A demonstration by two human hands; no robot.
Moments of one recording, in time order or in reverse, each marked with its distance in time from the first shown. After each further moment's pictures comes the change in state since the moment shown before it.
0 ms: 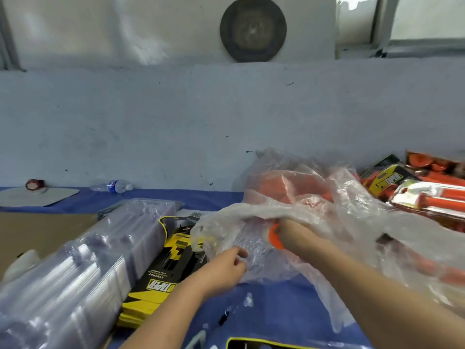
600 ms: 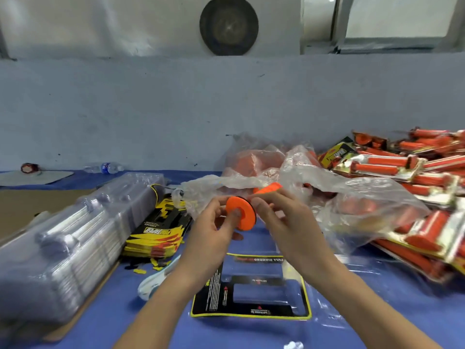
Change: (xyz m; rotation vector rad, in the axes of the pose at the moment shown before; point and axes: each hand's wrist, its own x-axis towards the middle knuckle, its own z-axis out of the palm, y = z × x) left_hand -0.189 0.101 0.053 -0.608 0.392 0.478; right_hand -0.233 0.017 -0.025 0.474 0.470 -0.561
